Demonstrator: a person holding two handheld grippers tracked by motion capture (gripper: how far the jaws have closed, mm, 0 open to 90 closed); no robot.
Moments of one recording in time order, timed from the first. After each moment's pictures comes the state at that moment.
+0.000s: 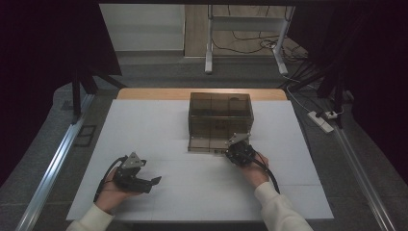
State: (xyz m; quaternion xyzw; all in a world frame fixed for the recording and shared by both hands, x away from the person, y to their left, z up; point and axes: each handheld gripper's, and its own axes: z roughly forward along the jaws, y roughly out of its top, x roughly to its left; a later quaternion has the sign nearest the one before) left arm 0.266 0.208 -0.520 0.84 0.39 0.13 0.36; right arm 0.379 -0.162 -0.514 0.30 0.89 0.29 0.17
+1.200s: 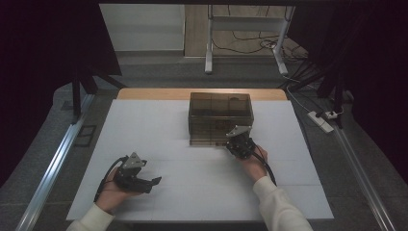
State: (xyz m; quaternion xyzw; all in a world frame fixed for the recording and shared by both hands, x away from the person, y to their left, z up) left arm 0.267 0.207 -0.521 0.84 0.39 0.13 0.36; right arm 0.405 -0.163 -0.512 0.31 0.88 0.30 0.19
